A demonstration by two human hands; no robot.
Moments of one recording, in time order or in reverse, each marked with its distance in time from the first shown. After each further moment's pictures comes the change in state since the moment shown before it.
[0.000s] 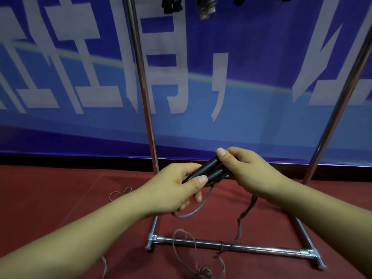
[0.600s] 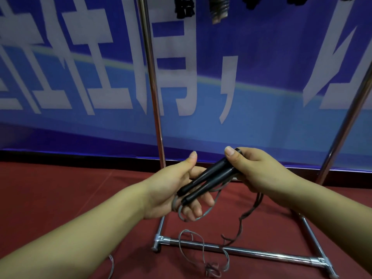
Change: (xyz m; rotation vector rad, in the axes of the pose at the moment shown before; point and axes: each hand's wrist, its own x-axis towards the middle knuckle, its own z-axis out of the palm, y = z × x) left_hand -0.005 0.005 -0.017 -0.526 -0.232 -0.279; right_hand -0.004 -0.020 -0.001 0.239 -0.116 -0.004
